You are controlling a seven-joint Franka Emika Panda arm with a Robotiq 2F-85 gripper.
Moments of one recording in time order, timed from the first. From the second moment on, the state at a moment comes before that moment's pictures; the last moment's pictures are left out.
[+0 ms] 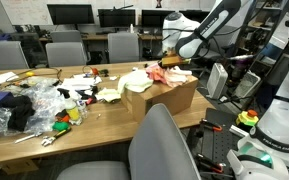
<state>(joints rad) -0.18 0.10 -0.23 -2.33 -0.66 2.61 1.12</state>
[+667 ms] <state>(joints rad) -0.08 -0.38 -0.02 -2.50 -0.51 2.34 0.91</state>
